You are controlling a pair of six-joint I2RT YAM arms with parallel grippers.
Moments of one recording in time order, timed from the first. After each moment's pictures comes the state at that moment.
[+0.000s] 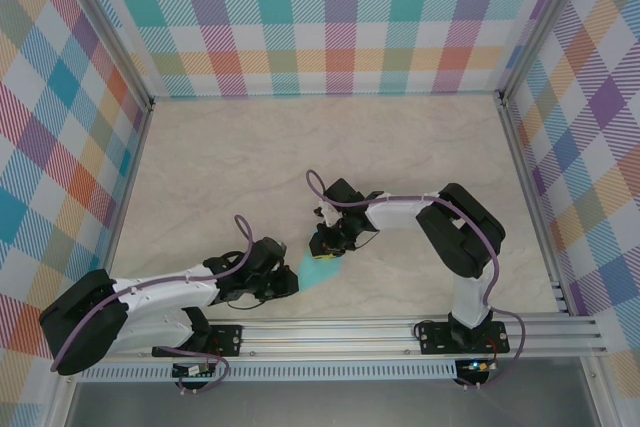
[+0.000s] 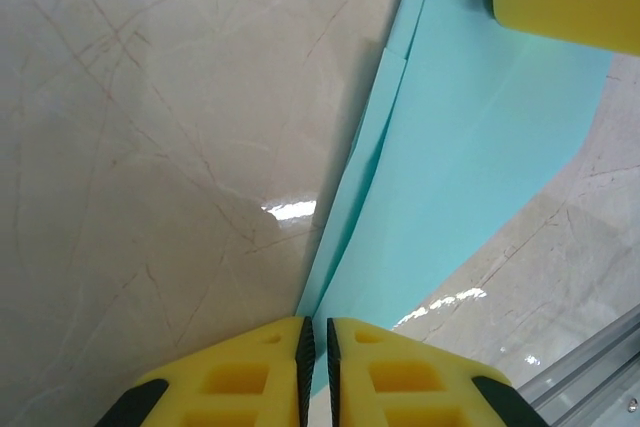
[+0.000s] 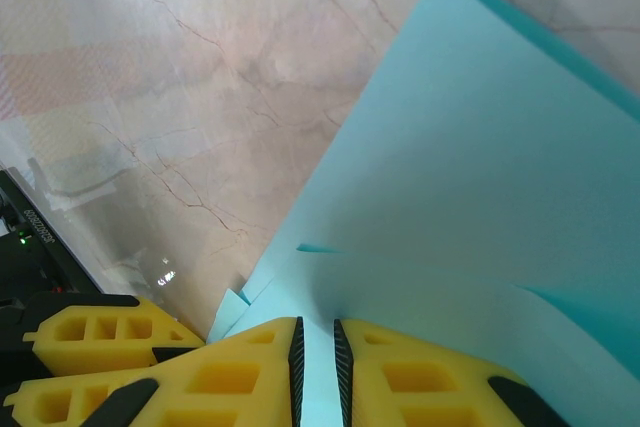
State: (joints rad) left arm -0.90 1.12 0.33 -0.21 0.18 -1.05; right arm 0.78 1.90 1.03 -0.33 -0.63 0.62
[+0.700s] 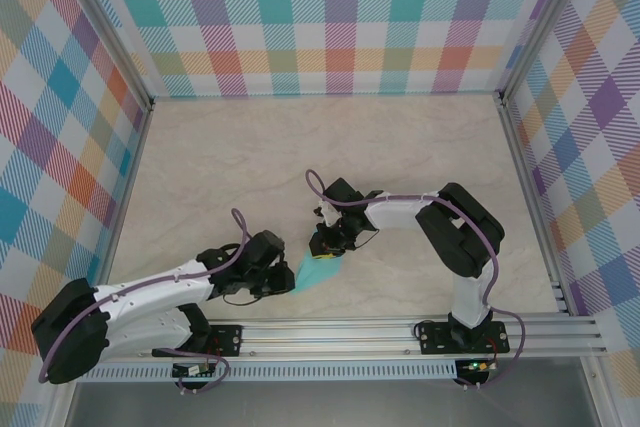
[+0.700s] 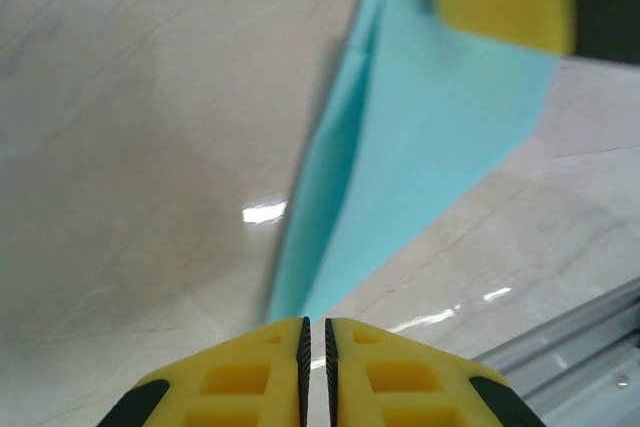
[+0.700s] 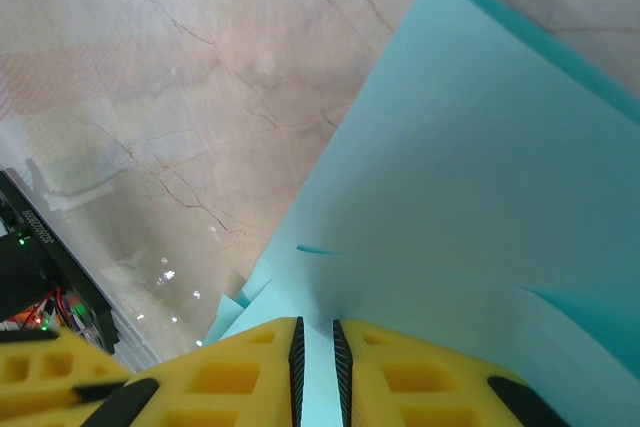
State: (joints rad) left arm -0.90 1.06 0.47 -0.45 0.16 -1.02; right arm 0.78 1.90 1.04 -0.34 -0.63 0.62
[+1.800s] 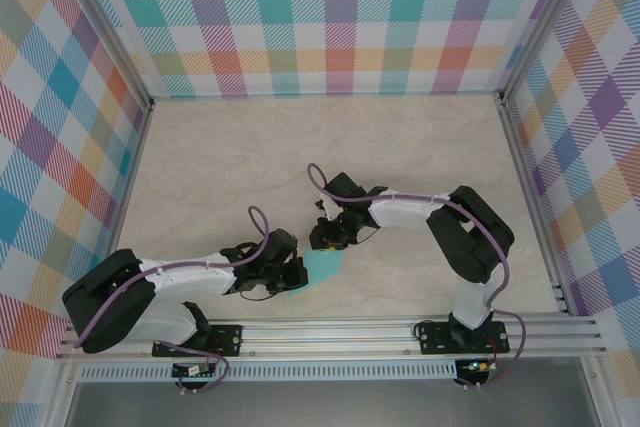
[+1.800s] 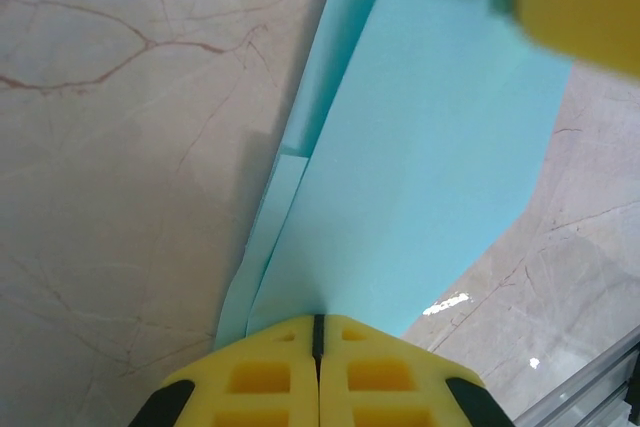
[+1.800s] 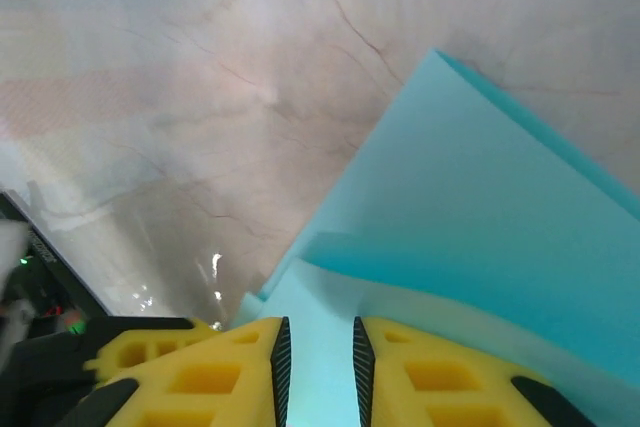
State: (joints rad) left arm -0.90 1.30 0.43 -0.13 0.18 -1.05; right arm 0.78 1.81 1.05 -0.39 -0.55 0.62
